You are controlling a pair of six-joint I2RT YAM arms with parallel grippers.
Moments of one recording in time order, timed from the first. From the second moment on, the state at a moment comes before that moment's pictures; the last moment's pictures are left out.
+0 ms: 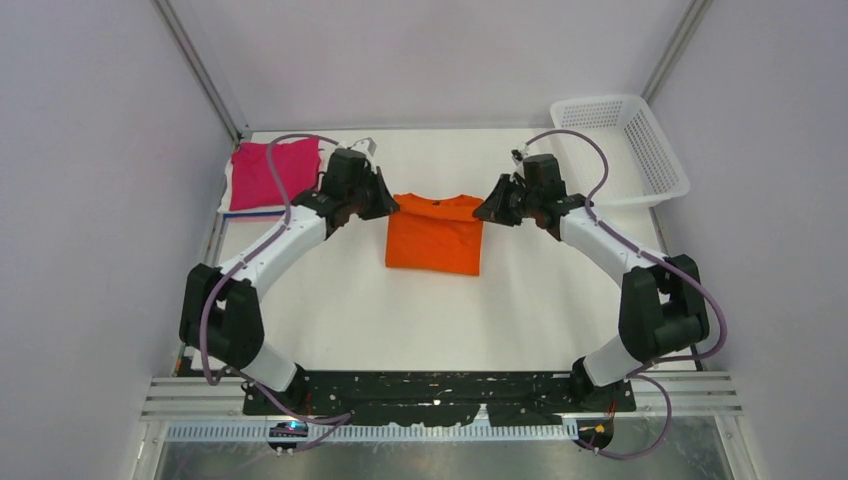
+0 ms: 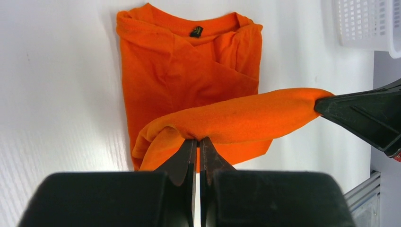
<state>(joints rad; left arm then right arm) -0.43 1.51 1.17 -0.31 0.13 -0.55 0.31 1.51 1.05 -0.21 -0.35 0.59</state>
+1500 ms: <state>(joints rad) -0.34 2.01 1.64 -0.29 0.43 -0.56 0.20 1.82 1.18 0.08 -0.51 0.61</state>
